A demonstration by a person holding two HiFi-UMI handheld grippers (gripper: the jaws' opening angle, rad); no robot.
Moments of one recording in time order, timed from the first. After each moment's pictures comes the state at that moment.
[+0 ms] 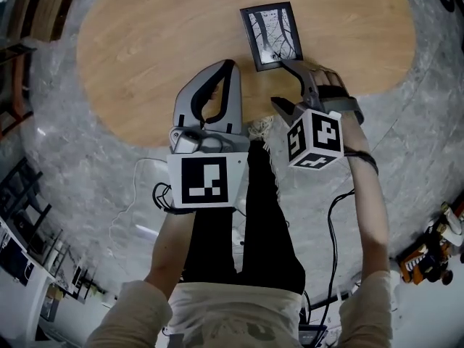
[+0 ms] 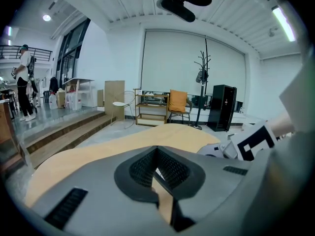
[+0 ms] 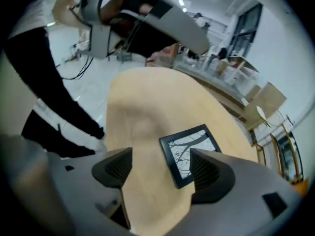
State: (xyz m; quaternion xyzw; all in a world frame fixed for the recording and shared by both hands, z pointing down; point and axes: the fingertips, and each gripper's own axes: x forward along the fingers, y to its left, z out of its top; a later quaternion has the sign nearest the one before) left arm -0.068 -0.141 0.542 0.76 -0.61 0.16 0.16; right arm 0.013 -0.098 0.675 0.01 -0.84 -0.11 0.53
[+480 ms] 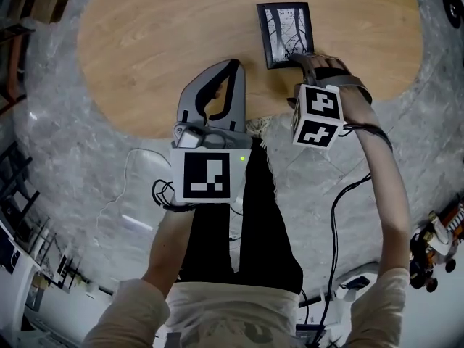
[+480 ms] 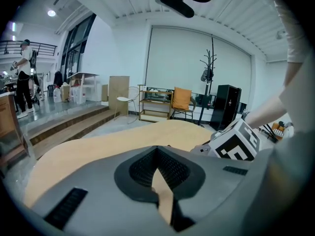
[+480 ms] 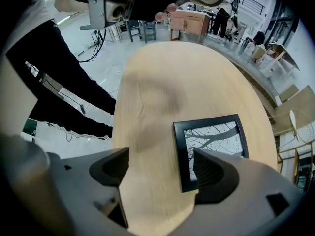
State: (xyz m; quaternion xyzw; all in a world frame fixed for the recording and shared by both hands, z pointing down) left arm -0.086 -0.129 0.562 0.75 -0.62 0.17 0.19; right arm 0.023 -0.094 0.722 -0.15 -0.76 -0.12 0.63
